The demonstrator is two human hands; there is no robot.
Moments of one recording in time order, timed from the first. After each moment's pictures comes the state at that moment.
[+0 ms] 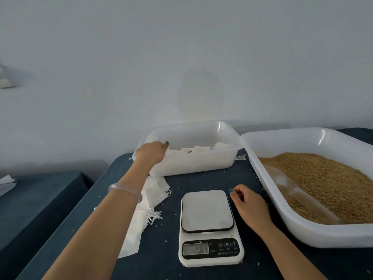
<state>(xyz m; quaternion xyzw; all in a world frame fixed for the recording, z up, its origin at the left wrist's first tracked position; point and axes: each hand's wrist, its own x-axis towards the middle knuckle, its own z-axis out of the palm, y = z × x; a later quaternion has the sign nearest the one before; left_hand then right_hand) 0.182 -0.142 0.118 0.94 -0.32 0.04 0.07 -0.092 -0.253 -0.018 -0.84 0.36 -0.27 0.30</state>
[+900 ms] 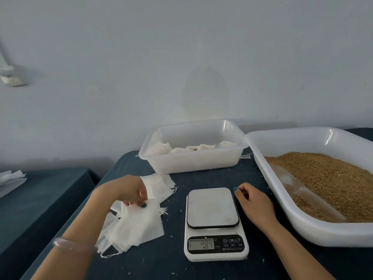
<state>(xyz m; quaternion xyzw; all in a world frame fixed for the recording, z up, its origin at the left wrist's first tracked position) 0.169 -0.016 0.097 0.89 -0.41 -0.19 -0.05 -0.093 -0.253 -0.019 -0.83 0.35 -0.28 0.32</state>
